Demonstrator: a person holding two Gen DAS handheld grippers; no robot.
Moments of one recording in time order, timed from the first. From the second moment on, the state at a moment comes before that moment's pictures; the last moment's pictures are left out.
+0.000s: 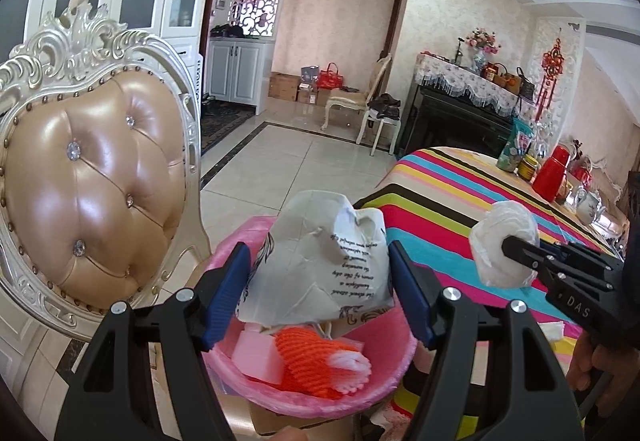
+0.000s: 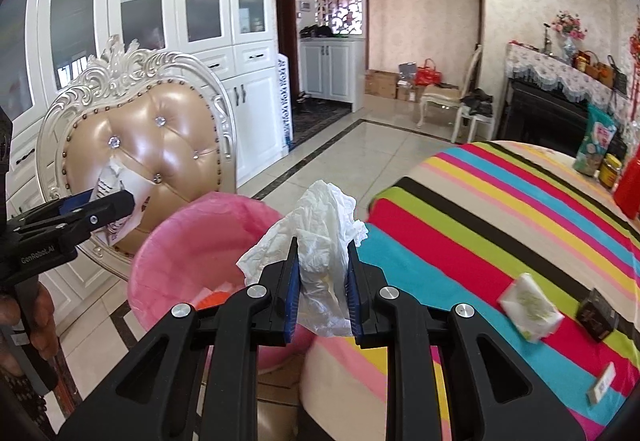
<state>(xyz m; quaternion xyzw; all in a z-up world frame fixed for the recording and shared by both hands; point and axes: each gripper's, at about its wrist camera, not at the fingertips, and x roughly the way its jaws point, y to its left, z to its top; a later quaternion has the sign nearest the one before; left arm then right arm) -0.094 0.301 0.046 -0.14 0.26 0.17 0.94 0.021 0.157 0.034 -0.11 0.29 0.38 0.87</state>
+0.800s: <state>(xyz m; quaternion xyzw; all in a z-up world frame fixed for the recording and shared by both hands) -0.079 0.346 0.023 -0.17 0.27 0.19 0.93 0.028 0.240 -0.004 -0.13 0.32 0.42 0.84</state>
